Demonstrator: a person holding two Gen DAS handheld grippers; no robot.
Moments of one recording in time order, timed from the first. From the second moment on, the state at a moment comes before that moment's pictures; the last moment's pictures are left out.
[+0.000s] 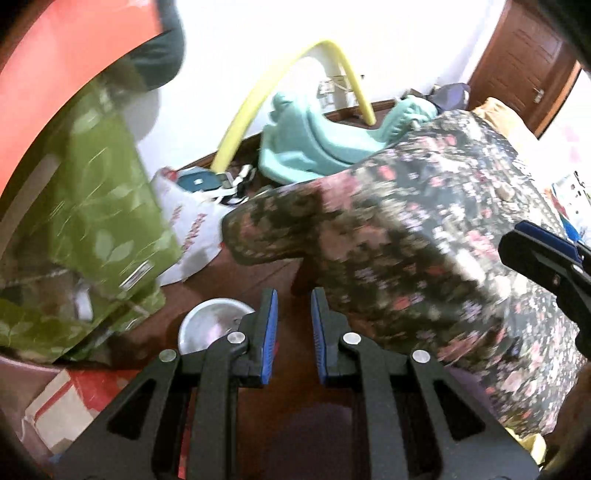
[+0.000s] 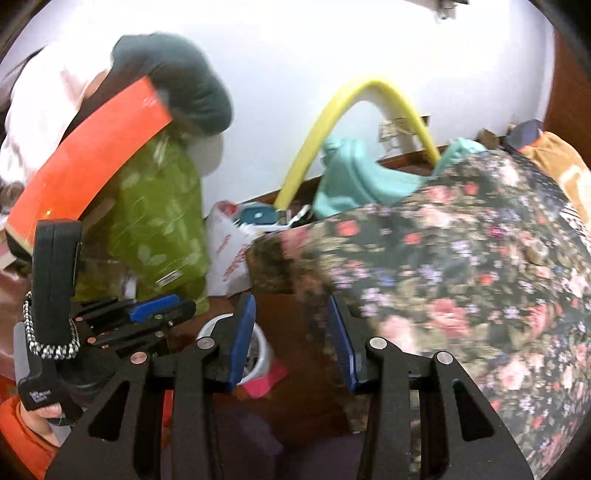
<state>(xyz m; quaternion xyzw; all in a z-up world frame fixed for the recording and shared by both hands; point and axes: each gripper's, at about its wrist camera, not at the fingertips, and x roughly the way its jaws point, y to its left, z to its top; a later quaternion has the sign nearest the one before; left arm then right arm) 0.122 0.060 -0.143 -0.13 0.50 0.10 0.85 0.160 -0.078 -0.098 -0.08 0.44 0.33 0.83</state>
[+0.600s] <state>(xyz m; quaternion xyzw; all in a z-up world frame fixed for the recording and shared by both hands) 0.255 -0.080 -0.113 -0.07 0.49 -0.01 0.87 0.253 -0.234 -0.099 -0.06 0.43 0.21 0.88</state>
